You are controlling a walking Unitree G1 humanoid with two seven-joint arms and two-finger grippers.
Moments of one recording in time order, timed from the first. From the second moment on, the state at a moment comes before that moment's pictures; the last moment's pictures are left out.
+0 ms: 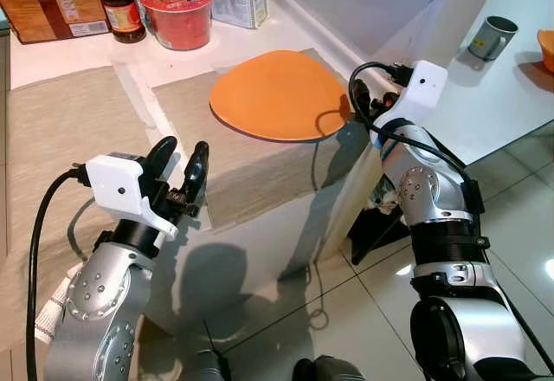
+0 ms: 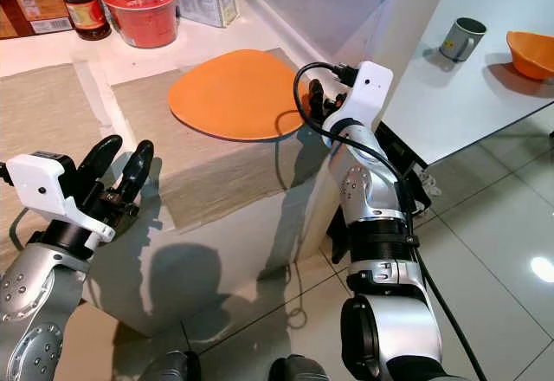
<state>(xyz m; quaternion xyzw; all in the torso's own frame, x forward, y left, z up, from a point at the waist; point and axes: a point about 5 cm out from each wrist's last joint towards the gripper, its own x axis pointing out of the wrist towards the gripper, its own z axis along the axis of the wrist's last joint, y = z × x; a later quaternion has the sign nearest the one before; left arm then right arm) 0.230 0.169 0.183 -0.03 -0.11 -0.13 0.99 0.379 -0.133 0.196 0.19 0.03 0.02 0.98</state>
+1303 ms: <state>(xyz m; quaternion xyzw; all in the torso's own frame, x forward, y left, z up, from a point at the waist) 0.225 0.162 0.184 -0.02 -0.11 -0.15 0.98 0.392 -0.097 0.199 0.33 0.18 0.11 0.92</state>
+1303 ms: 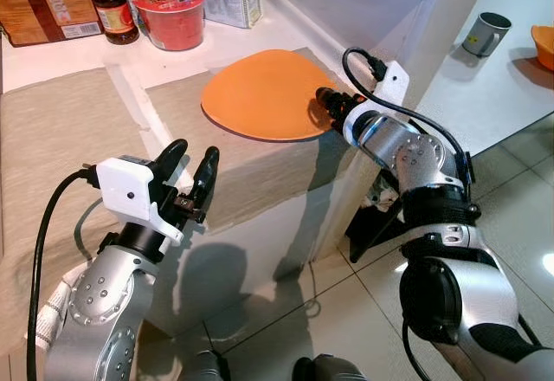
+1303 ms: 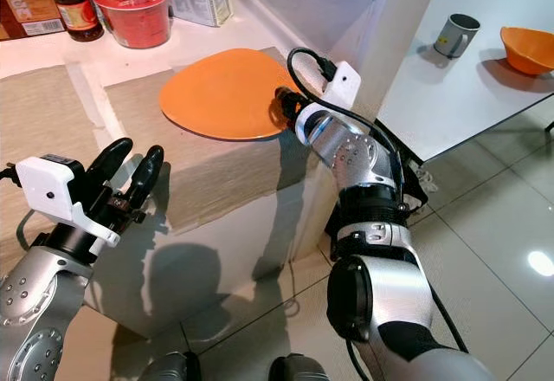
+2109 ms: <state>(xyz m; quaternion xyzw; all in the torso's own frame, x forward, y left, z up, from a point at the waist) 0.224 0.161 0.185 -0.01 -0.11 -0.15 0.98 0.391 -0.099 0.197 0.38 0.22 0.09 0.89</state>
